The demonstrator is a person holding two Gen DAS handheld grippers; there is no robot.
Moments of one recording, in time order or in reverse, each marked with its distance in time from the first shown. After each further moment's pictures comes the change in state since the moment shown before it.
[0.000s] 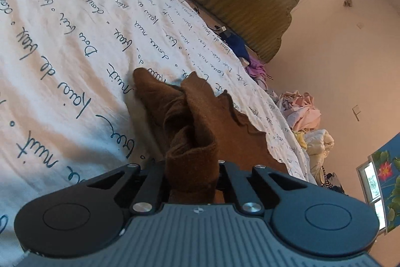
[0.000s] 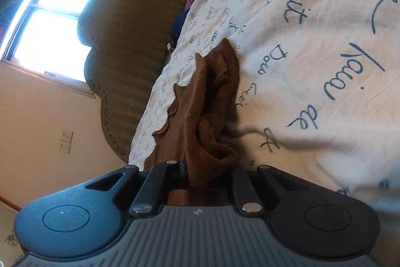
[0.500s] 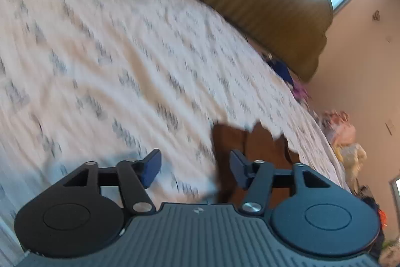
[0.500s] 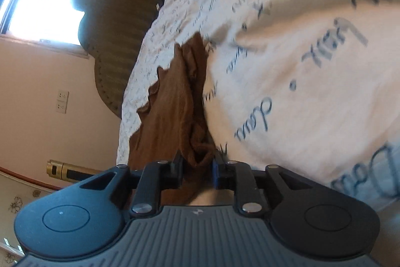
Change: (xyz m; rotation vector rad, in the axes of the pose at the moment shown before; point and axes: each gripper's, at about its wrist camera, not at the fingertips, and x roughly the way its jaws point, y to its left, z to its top) left arm -0.135 0.075 0.014 0.017 -0.155 0.248; right arm -0.108 -0.013 -0.034 -0.052 0.104 -0.109
